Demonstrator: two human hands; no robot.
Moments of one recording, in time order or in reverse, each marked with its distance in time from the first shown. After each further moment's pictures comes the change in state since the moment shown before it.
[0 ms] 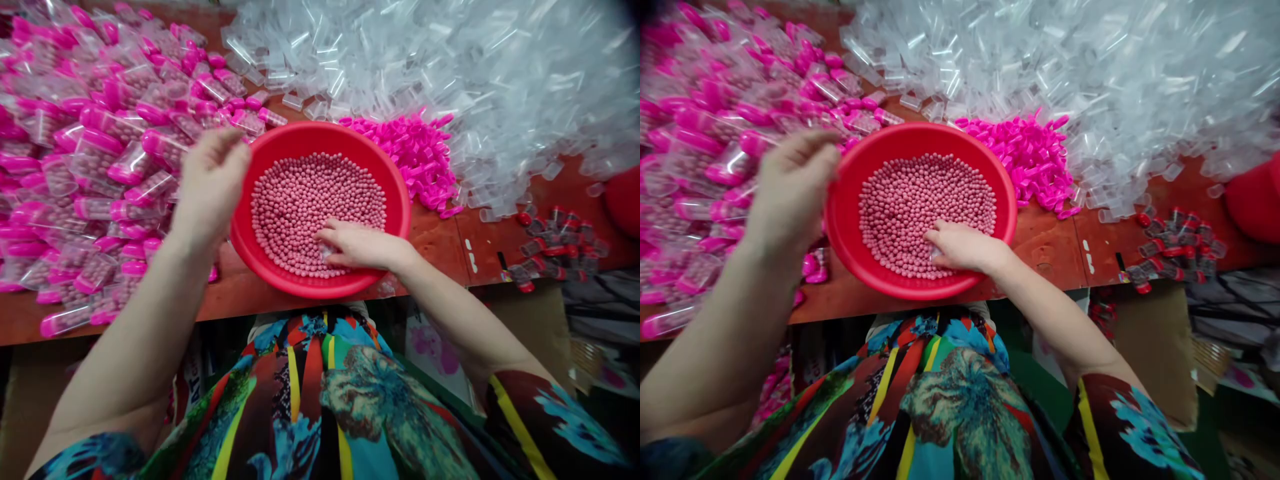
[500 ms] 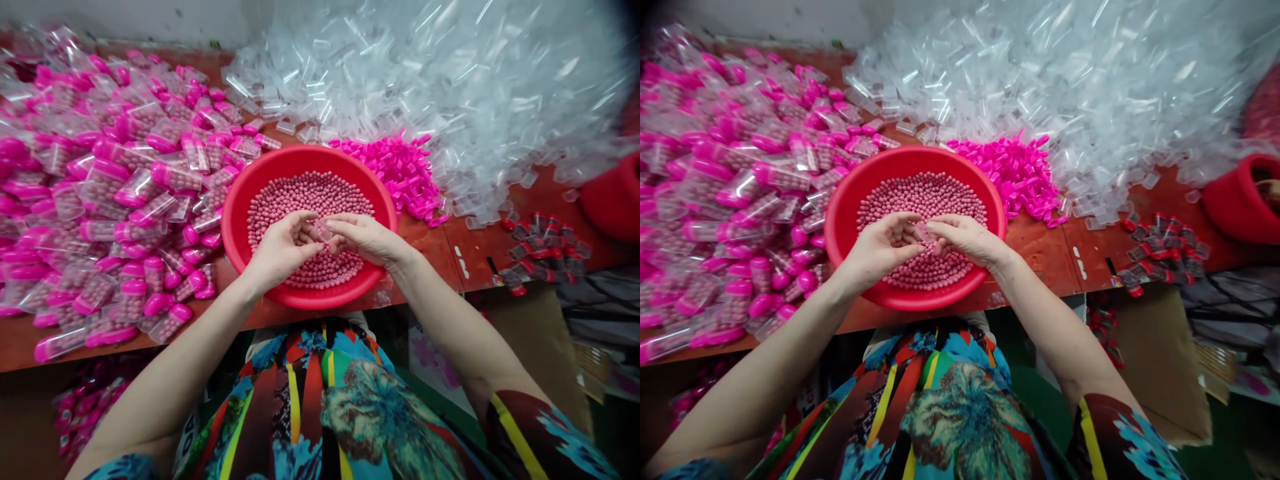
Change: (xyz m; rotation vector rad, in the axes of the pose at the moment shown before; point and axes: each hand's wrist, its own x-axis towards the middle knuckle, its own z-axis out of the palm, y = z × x) left_hand -0.053 -0.044 0.060 0.093 -0.393 0.030; right_hand -0.006 -0.009 -0.003 1.313 0.339 0.288
